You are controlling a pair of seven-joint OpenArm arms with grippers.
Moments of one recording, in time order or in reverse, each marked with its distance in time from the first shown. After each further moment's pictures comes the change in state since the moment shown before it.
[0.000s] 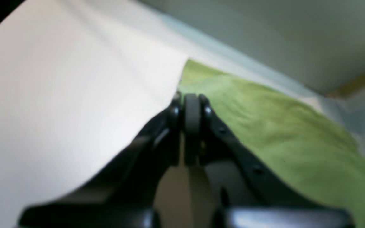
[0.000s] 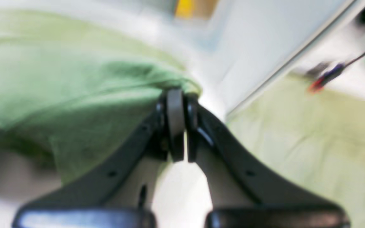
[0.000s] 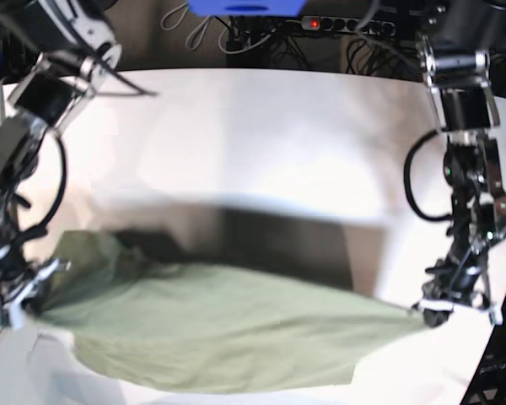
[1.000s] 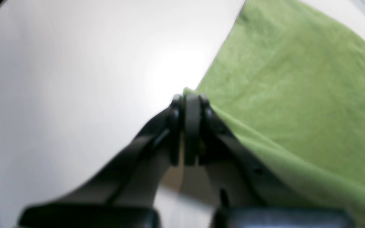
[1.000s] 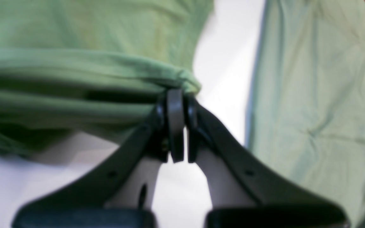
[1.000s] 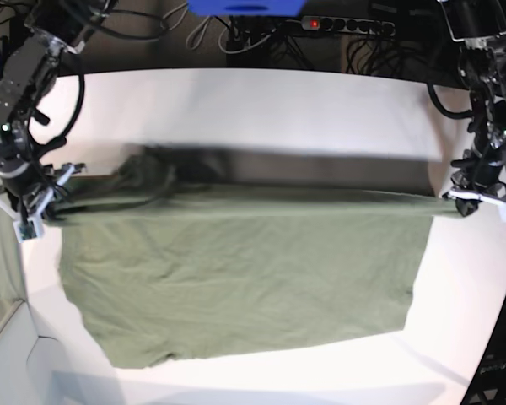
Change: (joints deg) left arm 26.1 -3.1 -11.1 6.5 -1.0 -0.8 -0.3; right arm -19.6 -1.7 0.6 7.6 0.7 0.0 -6.4
